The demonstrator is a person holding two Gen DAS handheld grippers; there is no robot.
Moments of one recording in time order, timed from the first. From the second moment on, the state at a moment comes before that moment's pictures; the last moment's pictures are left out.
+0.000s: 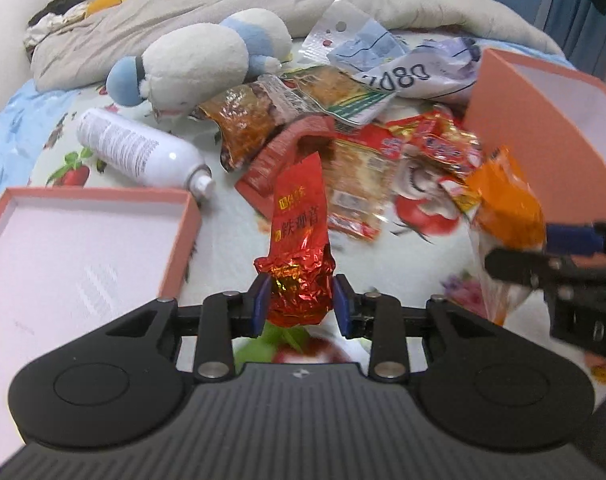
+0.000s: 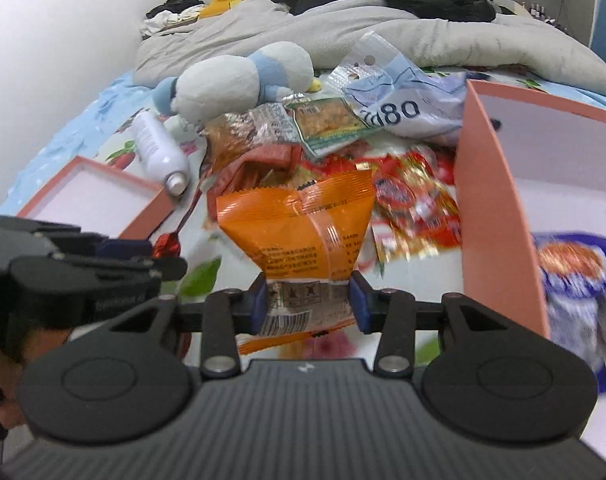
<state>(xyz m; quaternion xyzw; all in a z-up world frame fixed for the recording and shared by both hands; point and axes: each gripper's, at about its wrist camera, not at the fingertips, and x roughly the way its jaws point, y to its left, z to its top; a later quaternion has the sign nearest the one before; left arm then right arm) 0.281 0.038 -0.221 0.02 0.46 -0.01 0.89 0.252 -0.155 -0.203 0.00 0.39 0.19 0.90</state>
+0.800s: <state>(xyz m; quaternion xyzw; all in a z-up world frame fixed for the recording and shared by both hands) 0.184 0.004 -0.140 -0.06 0.42 -0.05 0.90 0.145 -0.212 -0.134 0.04 0.33 0.16 0.93</state>
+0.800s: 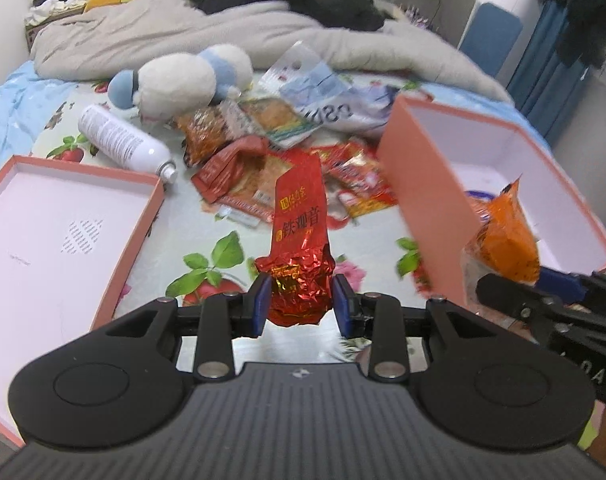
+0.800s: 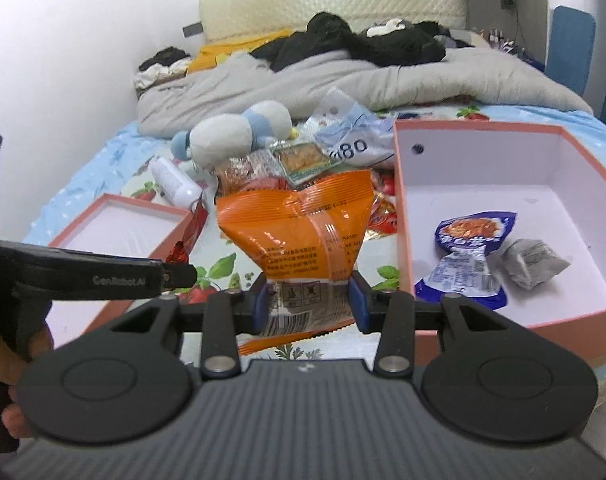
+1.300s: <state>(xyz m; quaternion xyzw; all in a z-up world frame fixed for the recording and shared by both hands) 0.163 -0.032 -0.100 -0.06 0.39 -0.10 0.91 0.112 -0.245 -0.113 0.05 0.31 0.13 0.94</state>
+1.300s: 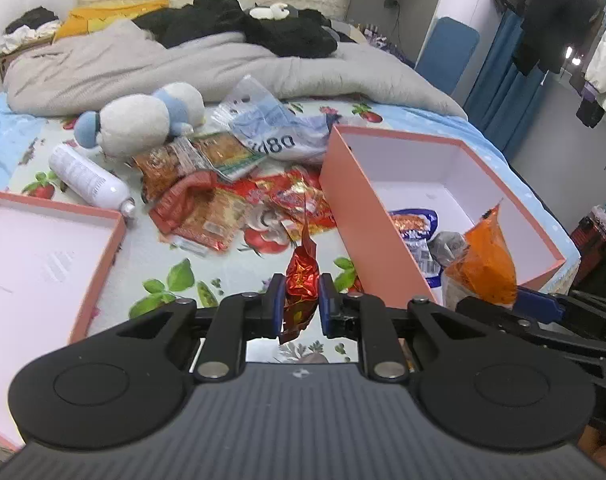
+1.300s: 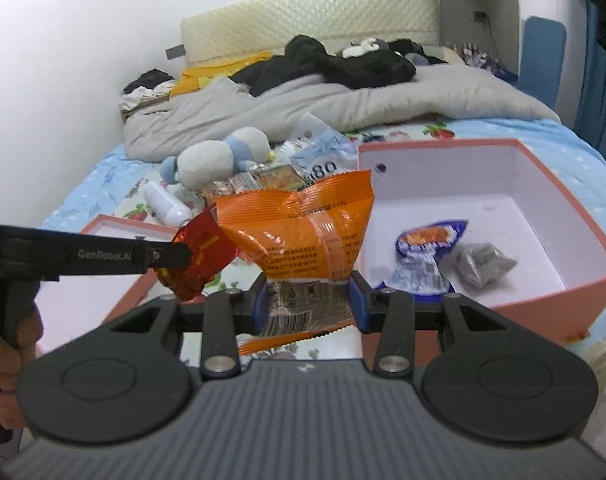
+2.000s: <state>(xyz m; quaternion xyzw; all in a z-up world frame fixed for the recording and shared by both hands) 0.221 -0.105 -0.064 -0.05 0.36 -0.17 0.91 0.145 -0.306 -0.096 0.06 0.31 0.07 0.95</state>
